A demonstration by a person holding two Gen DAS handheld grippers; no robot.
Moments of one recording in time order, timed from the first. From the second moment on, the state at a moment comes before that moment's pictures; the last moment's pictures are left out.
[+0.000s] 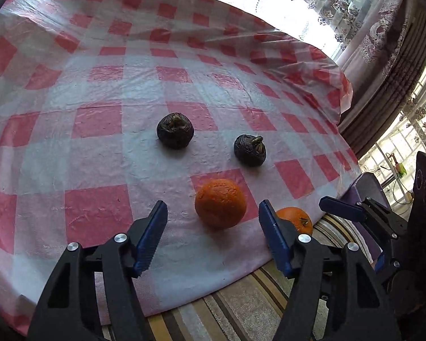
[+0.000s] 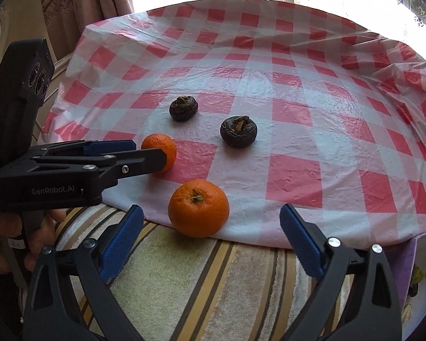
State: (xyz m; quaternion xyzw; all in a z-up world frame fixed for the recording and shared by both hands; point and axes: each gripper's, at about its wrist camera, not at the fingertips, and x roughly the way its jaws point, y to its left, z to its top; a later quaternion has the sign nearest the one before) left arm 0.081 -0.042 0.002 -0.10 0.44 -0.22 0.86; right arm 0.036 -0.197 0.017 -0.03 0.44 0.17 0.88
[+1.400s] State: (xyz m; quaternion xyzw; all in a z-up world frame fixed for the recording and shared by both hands) left arm 0.080 -0.048 0.000 -0.09 0.42 -0.23 0.87; right arm 0.047 -0.194 0.005 -0.01 0.45 0.19 0.87
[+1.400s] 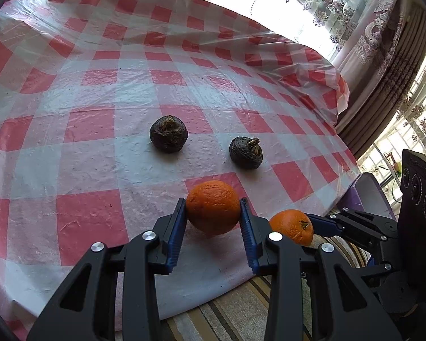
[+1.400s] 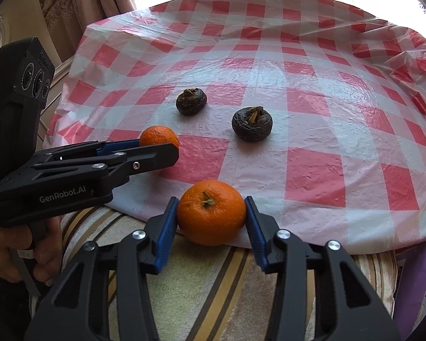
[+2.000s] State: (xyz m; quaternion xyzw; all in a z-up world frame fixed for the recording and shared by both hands) left arm 0.057 -0.075 0.031 -0.02 0.39 -0.21 0.90; right arm 0.024 -0.237 0.032 0.03 0.41 0.16 0.90
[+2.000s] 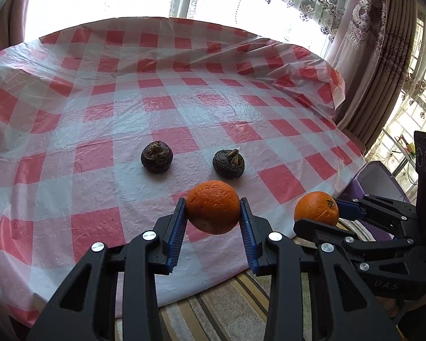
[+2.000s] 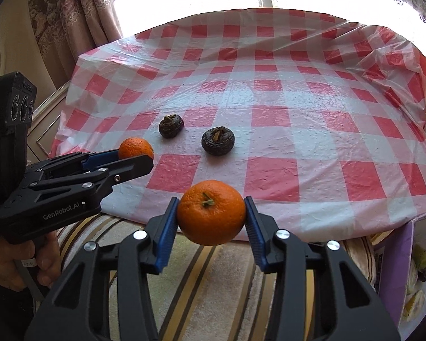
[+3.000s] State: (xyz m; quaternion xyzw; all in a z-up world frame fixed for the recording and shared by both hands) left arm 0.017 -0.281 0.063 0.14 0.34 -0.38 0.85; right arm -0.031 -0.468 0.041 0.07 0.40 -0.07 0.91
